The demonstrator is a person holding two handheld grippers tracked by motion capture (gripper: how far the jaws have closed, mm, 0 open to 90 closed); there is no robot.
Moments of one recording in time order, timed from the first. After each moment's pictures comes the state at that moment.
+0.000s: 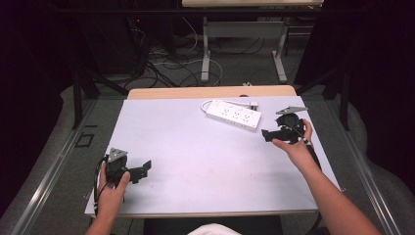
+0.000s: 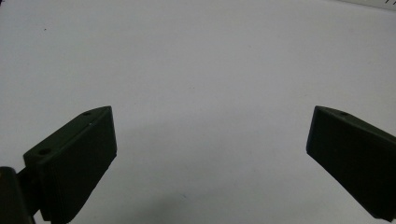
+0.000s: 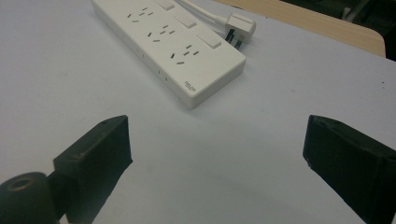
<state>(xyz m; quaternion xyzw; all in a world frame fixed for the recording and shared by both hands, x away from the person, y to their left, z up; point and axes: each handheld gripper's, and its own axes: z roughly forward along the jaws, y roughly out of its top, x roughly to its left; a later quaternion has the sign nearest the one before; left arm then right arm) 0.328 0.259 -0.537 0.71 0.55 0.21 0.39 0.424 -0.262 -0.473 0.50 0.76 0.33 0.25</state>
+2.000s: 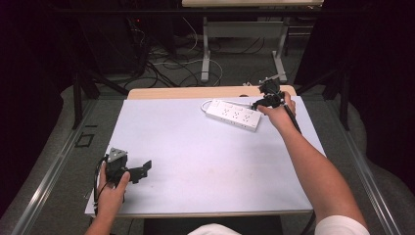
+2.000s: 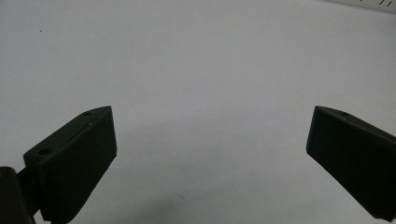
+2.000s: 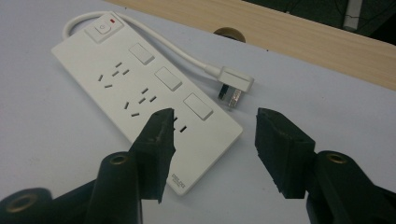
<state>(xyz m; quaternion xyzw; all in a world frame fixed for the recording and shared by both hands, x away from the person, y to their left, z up) 0.328 0.259 -0.537 0.71 0.54 0.20 0.40 0.533 -0.226 -0.447 0.54 0.77 0.27 0.21</state>
